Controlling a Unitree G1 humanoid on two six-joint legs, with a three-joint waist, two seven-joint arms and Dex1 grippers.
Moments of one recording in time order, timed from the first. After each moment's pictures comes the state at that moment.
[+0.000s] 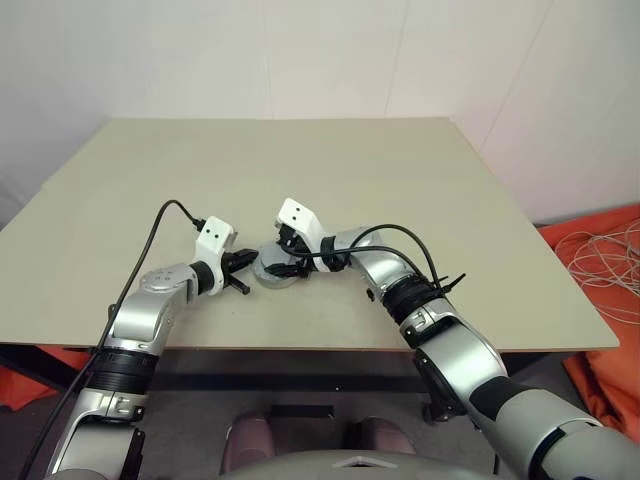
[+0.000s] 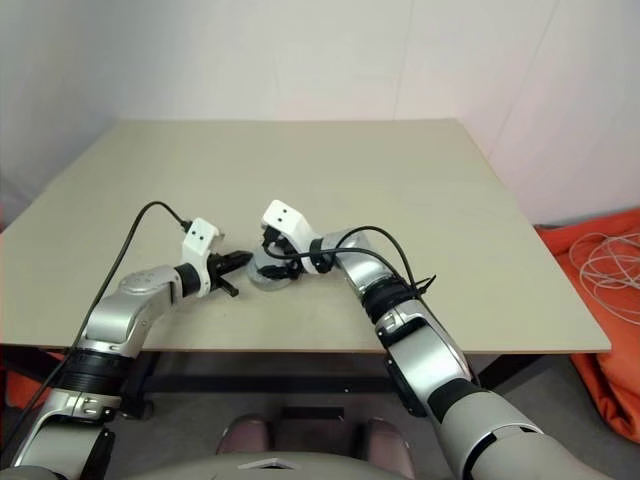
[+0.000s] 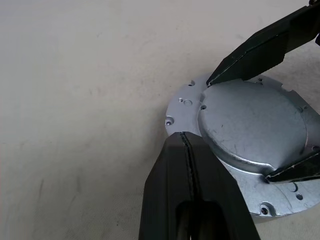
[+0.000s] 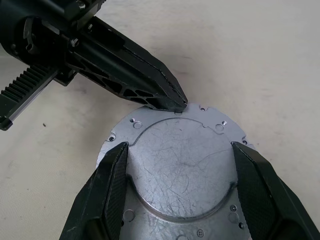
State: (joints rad) left arm -0.32 0.45 -0.03 0.08 -0.28 0.56 -0.62; right arm -0.84 -0.04 0.34 0.74 -0.05 0.26 0.90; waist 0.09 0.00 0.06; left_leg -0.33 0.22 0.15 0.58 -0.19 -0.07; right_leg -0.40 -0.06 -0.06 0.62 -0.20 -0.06
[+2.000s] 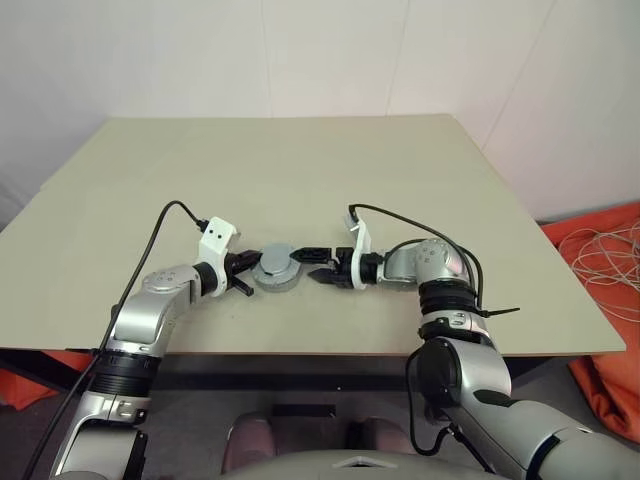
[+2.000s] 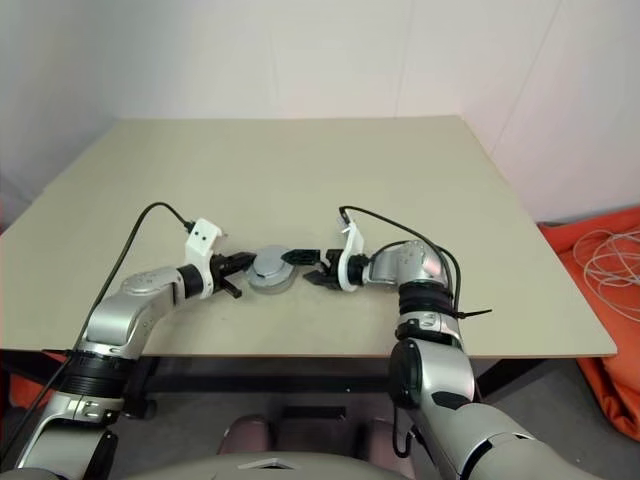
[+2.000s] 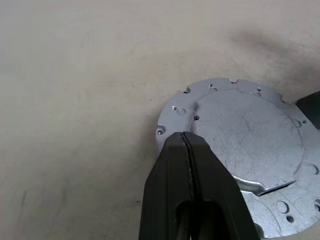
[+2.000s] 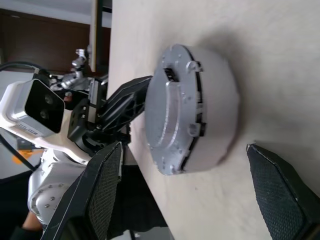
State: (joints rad) left arm -0.30 0.44 -0.02 0.03 -0.29 0.61 -0.63; right arm -0.78 0.02 -0.40 0.57 0.48 1.41 0.48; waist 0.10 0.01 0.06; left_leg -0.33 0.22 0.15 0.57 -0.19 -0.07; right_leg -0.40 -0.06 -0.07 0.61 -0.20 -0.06
